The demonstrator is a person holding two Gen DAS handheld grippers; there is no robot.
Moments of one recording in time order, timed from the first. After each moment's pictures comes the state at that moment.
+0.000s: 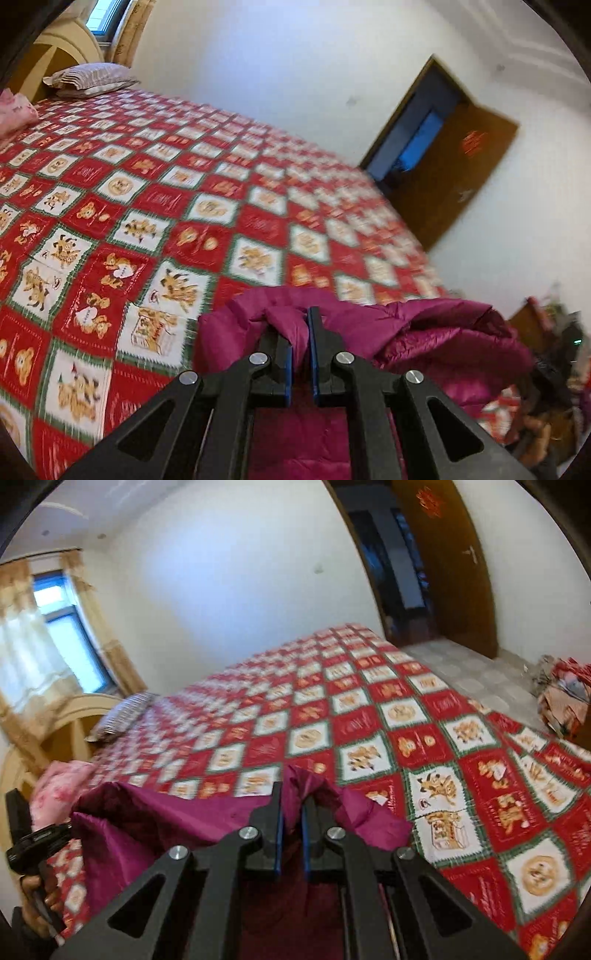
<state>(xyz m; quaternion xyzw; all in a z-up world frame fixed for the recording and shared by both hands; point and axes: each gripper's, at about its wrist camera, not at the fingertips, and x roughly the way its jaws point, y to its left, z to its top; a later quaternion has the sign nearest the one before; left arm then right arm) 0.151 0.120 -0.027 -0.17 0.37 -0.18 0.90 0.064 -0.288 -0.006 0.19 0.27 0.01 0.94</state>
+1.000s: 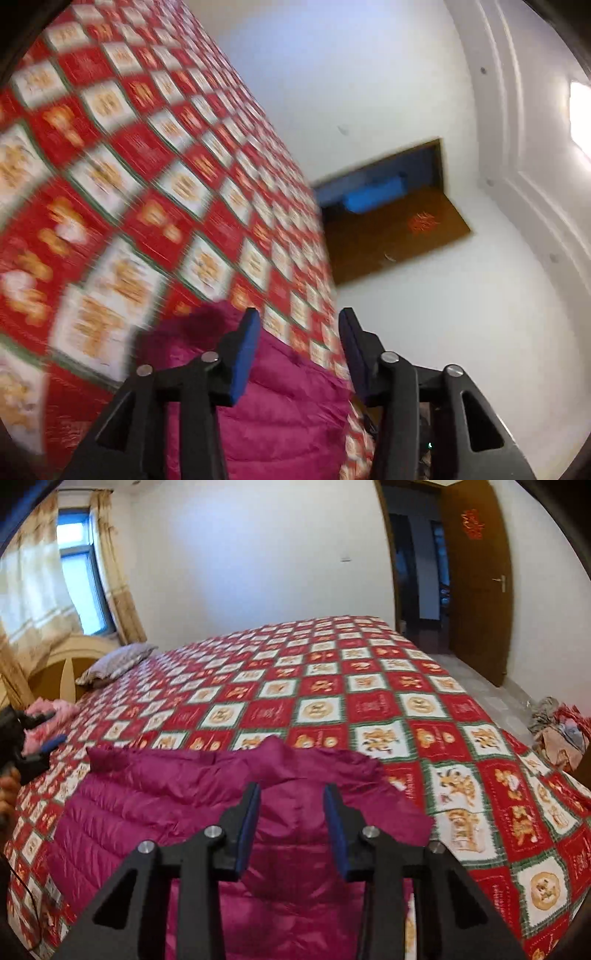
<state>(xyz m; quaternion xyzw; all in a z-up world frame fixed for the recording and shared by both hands) 0.187 0.210 -0.022 -0.41 0.36 -0.25 0.80 0.078 -0.231 -0.029 0.08 0.30 0.03 0.95</state>
